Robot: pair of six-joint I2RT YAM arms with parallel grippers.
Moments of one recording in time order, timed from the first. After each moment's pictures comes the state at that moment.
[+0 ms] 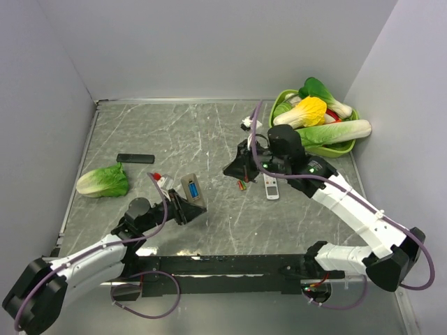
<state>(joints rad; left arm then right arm) -0.63 0.78 0.08 0.65 0.41 -0.75 0.72 1.17 1.20 -0.48 -0.36 0.30</state>
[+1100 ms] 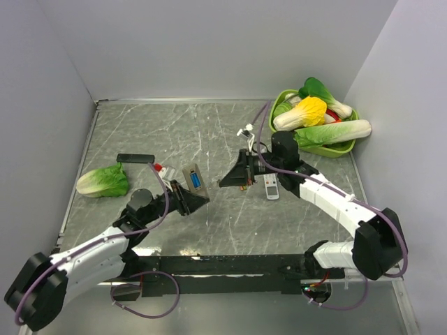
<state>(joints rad) -0.63 0.88 0.20 0.66 0.43 -0.77 0.54 1.28 0.91 0.13 -1.06 0.66</state>
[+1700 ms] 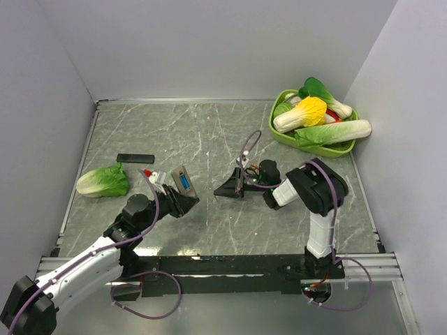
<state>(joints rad) -0.63 0.64 0.18 0.33 0.20 -0.72 0.50 1.92 0.59 1.14 -0.92 1.31</state>
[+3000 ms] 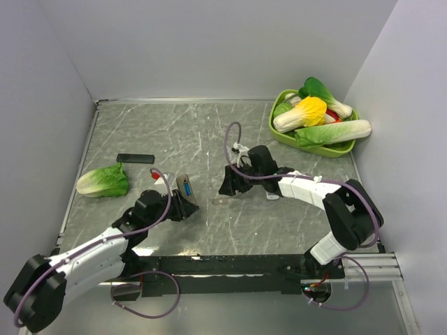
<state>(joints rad) -0.63 0.82 0.19 0.25 0.17 -0.74 0.57 1.54 0.79 0.08 -0.52 0.39</state>
